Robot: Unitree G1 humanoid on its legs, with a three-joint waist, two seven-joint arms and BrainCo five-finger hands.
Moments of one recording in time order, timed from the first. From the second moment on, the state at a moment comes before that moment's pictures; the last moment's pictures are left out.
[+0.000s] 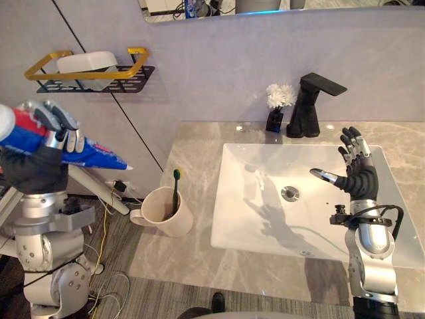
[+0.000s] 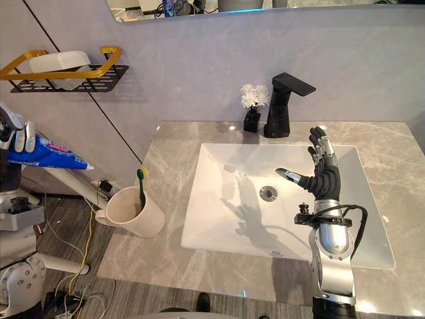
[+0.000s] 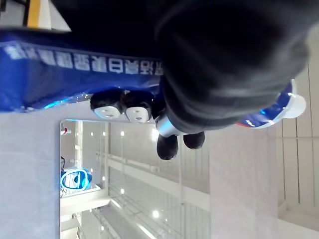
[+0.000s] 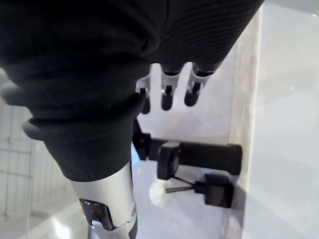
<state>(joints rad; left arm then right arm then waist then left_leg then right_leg) 0.10 0.35 0.41 -0.66 -0.72 -0.16 -0.09 0.05 -0.20 -0.26 -0.29 0.08 -0.10 0.03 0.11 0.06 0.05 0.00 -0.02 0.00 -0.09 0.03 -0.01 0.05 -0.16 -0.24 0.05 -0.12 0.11</state>
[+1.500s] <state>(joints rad) 0.29 0.21 0.22 -0.79 -0.69 -0.08 -0.16 0.04 -0.14 -0.21 -0.31 0.05 -0.10 0.04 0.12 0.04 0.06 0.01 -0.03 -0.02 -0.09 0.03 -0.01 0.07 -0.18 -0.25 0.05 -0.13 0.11</state>
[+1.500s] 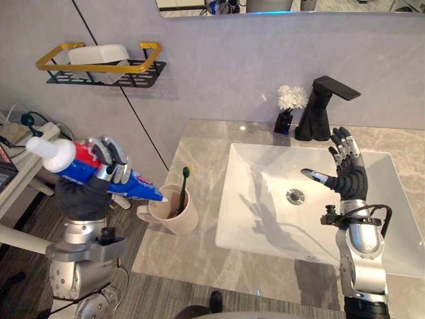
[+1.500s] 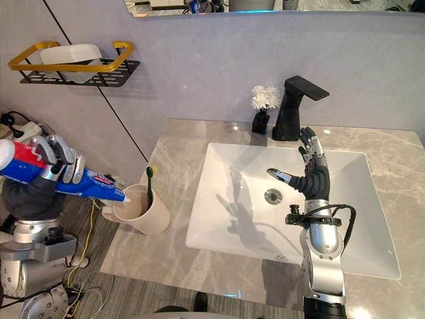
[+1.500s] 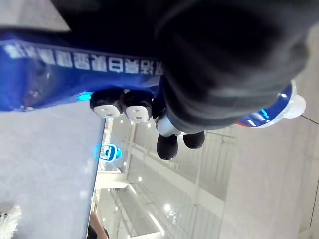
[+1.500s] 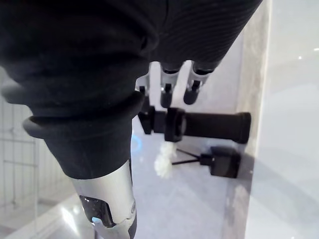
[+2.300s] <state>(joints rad) 0.29 0.21 0.12 -0.77 -0.69 -0.05 -0.17 0.03 -0.14 -0.16 -0.31 0.05 -0.10 0.05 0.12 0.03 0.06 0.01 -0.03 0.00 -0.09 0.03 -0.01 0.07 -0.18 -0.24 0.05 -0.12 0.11</state>
